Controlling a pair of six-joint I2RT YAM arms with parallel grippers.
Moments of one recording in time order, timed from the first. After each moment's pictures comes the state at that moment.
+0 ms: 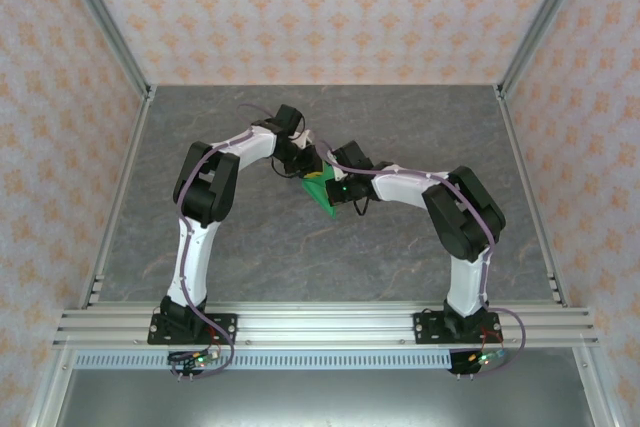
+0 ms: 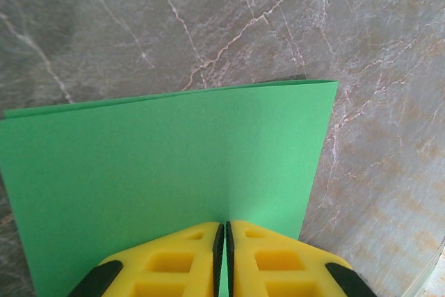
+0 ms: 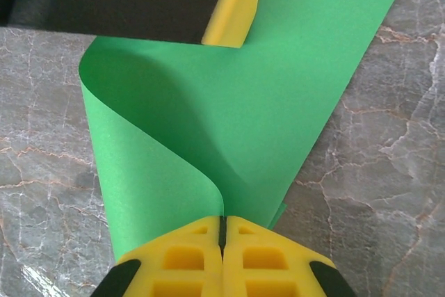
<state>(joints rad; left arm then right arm) -0.33 2.28 1.68 -0.62 0.58 -0.56 0.62 1.91 1.15 -0.25 -0.15 0.26</state>
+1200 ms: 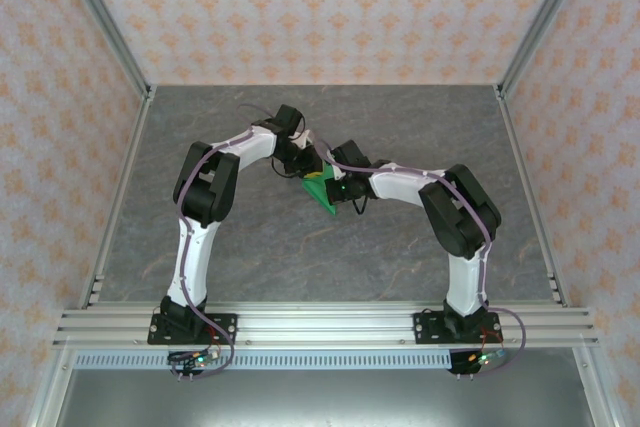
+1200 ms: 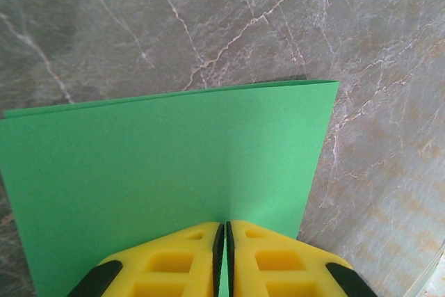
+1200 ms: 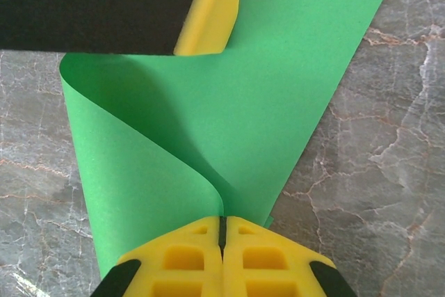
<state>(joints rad) -0.33 2.28 1.68 -0.62 0.57 -0.56 0.62 1.94 1.18 -0.27 -0.12 0.27</state>
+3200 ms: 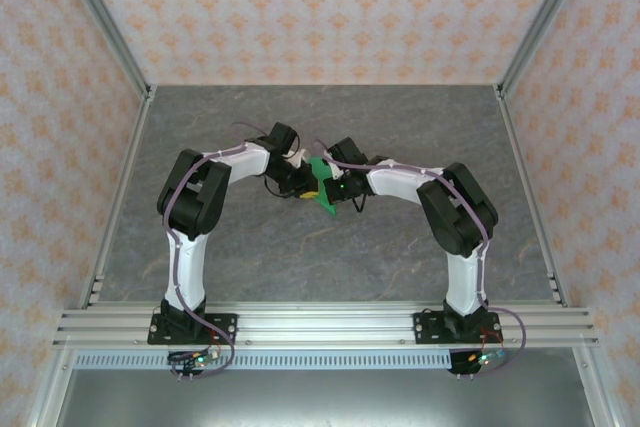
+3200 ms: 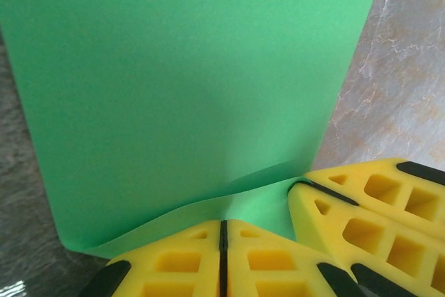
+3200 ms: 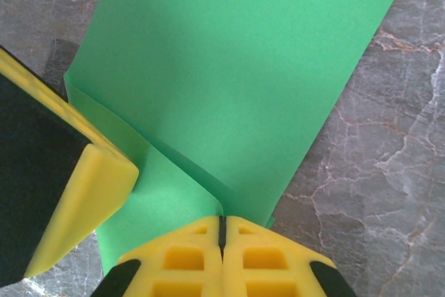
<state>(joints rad) -0.36 2.10 1.37 -0.52 0.63 -0.59 0.63 1.96 1.23 -0.35 -0.12 0.22</state>
